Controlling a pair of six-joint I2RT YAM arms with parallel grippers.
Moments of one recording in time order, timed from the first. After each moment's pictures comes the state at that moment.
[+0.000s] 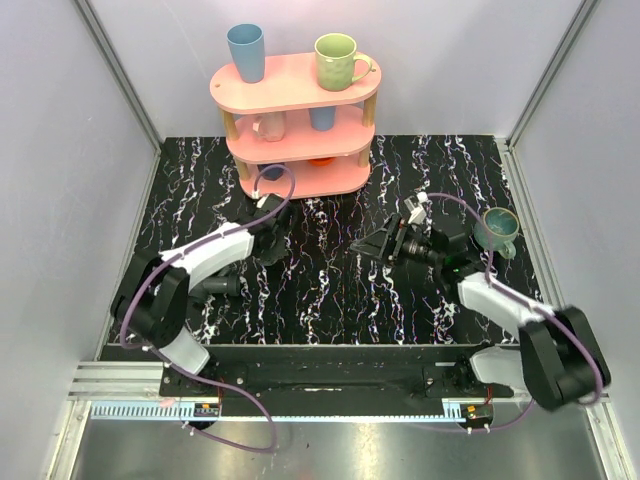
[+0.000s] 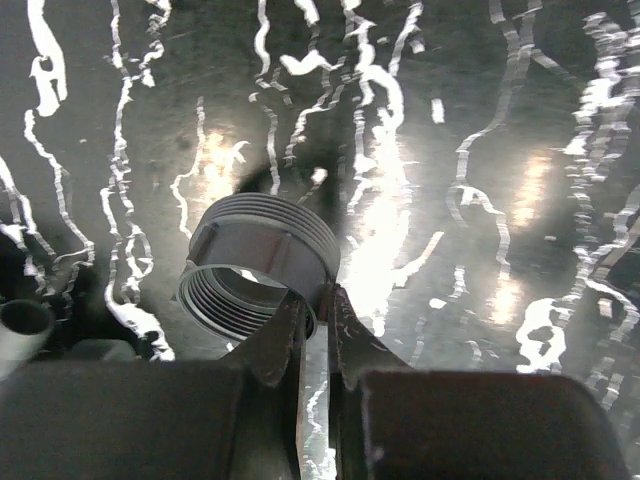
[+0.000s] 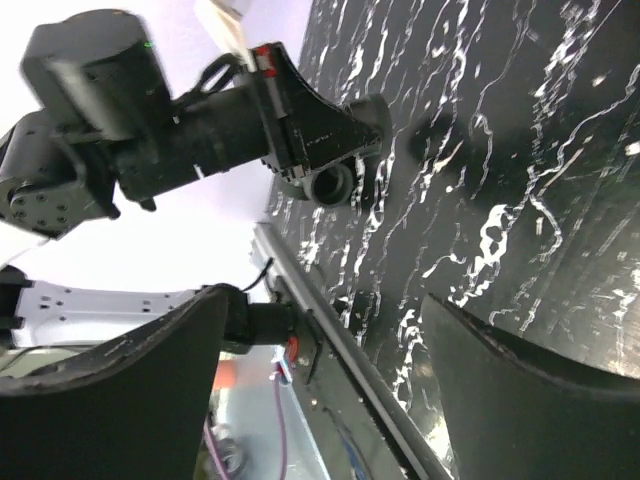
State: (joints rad) left arm -0.55 1.57 1.02 -0.53 -0.26 -0.58; right arm 0.36 1.32 0.49 0.58 -0.74 1.04
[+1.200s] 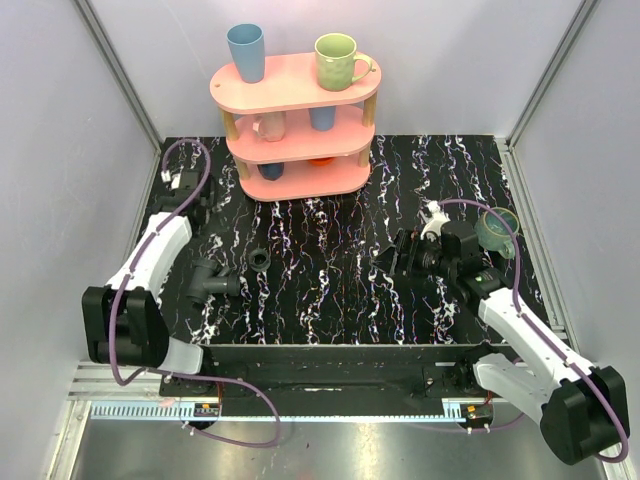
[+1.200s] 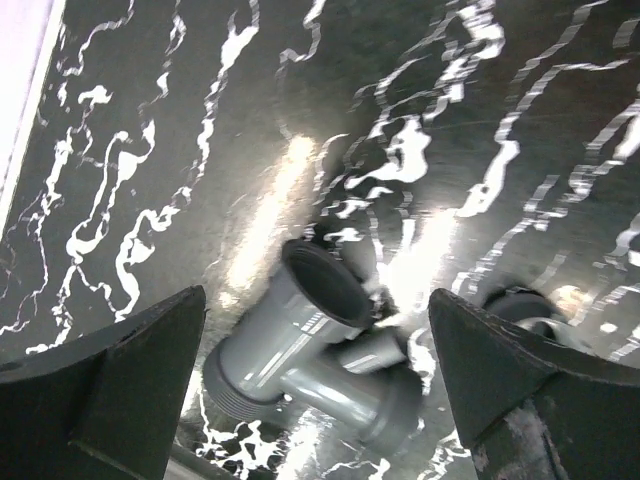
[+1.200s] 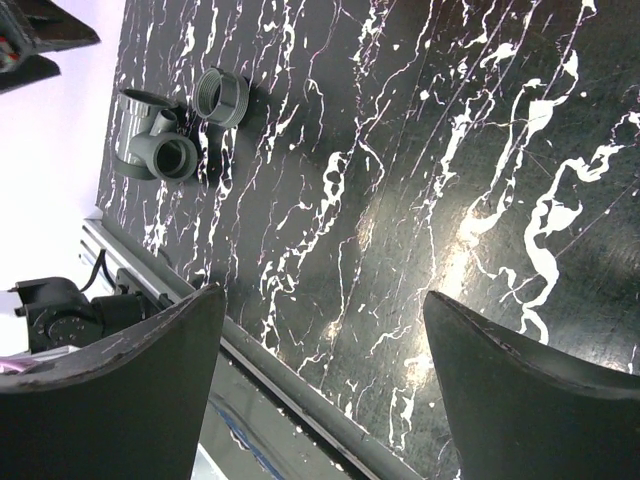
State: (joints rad) left arm -0.12 1.42 1.15 -0.78 -0.41 -0.43; right arm 0.36 0.95 0.59 -0.17 -0.44 0.60
